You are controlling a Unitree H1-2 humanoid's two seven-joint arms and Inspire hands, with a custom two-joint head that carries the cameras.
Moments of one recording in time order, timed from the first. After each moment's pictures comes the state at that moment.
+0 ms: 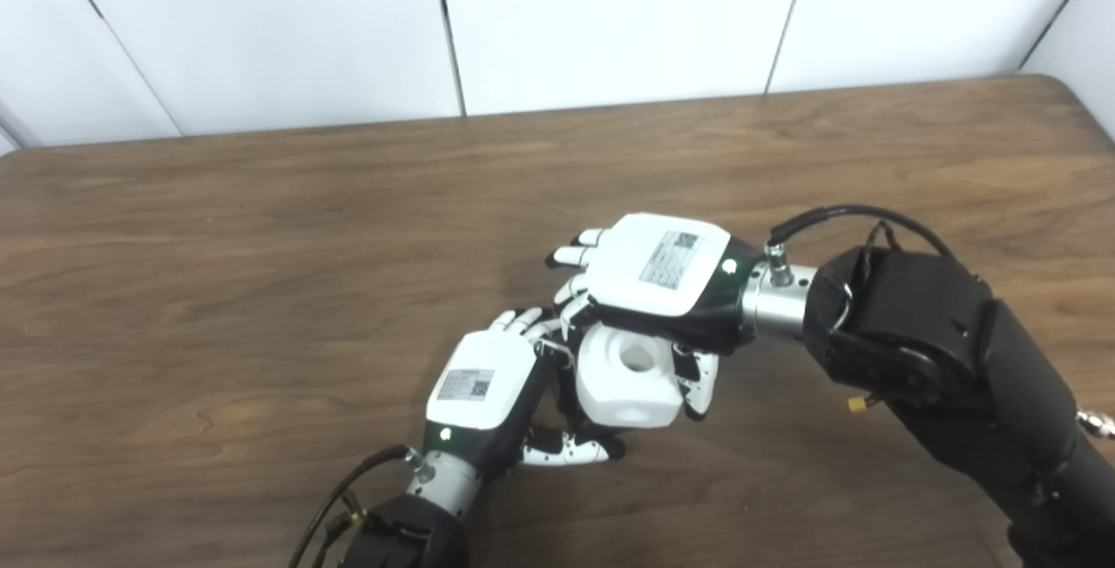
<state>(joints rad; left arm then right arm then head) 0.08 0.13 -0.51 -0.29 1.10 0.14 -0.20 -0.47 -0.44 0.45 -0.65 -0.85 -0.04 1.04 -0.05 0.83</state>
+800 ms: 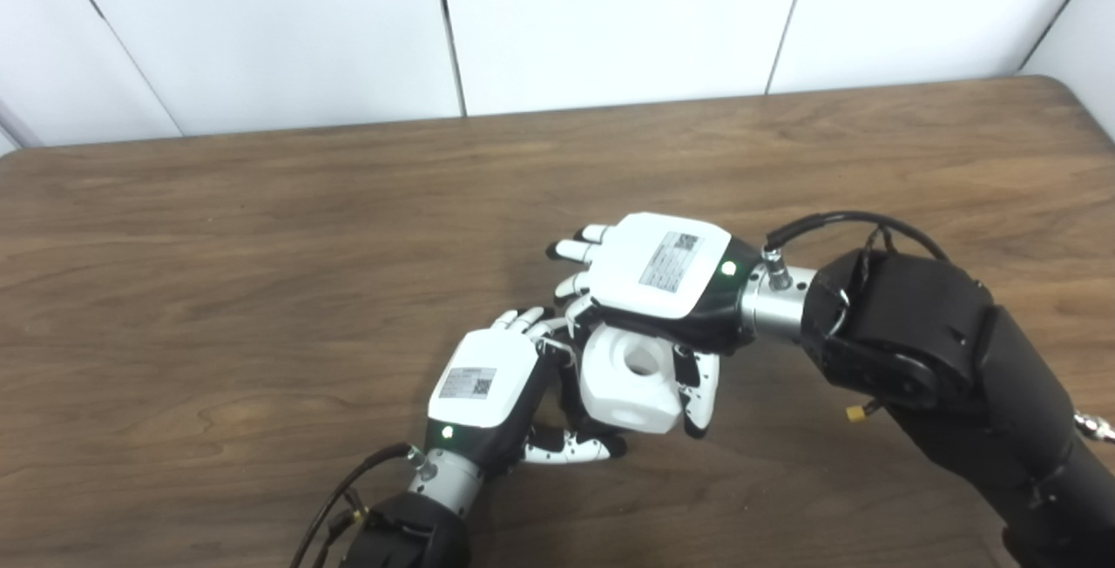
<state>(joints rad) 0.07 0.13 -0.51 -0.28 1.10 0.14 -0.19 -0.47 -0.43 0.45 -0.65 -0.91 -0.06 1.11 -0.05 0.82</state>
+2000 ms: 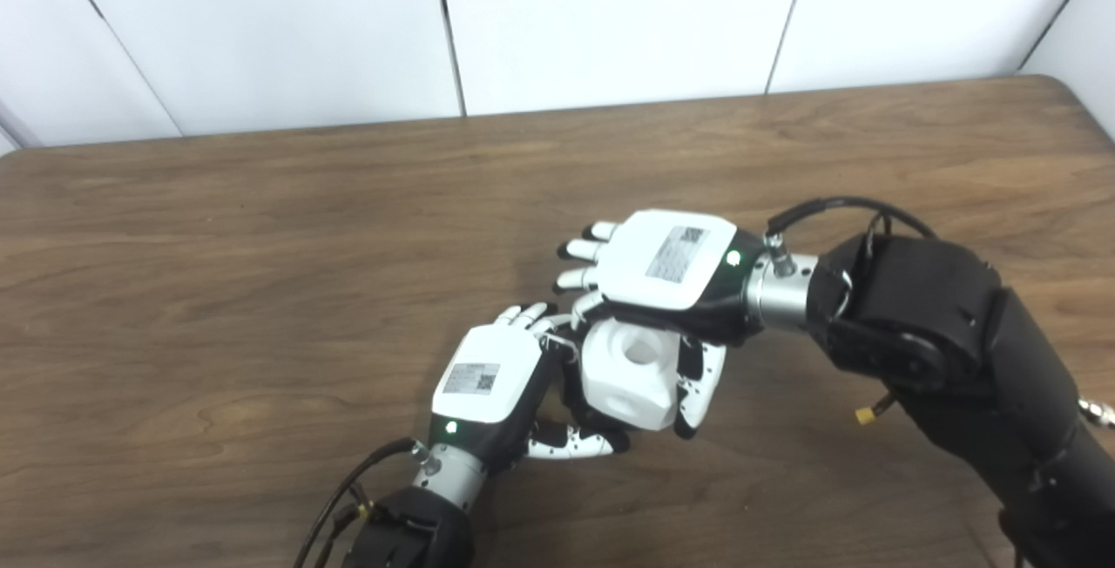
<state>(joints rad) 0.05 0.13 -0.52 -0.26 1.10 0.14 -0.18 -0.53 -0.43 0.41 -0.65 -0.84 -0.01 1.17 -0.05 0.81</state>
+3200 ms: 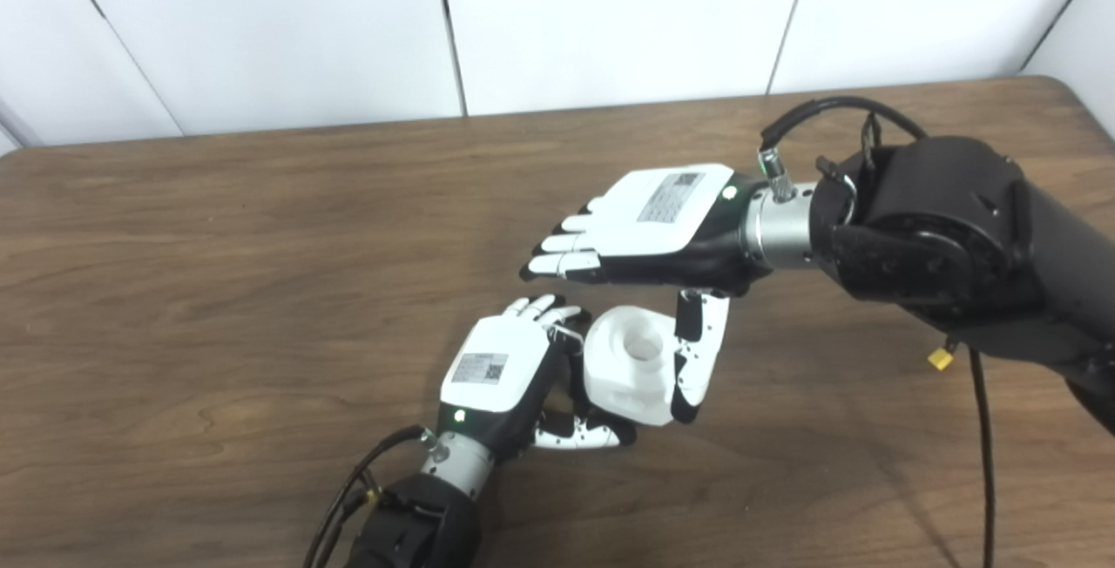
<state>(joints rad) 0.01 0.13 -0.53 -0.22 1.08 0.15 -0.16 -0.81 -0.61 0.64 -0.69 -0.62 0.40 1.17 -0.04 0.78</state>
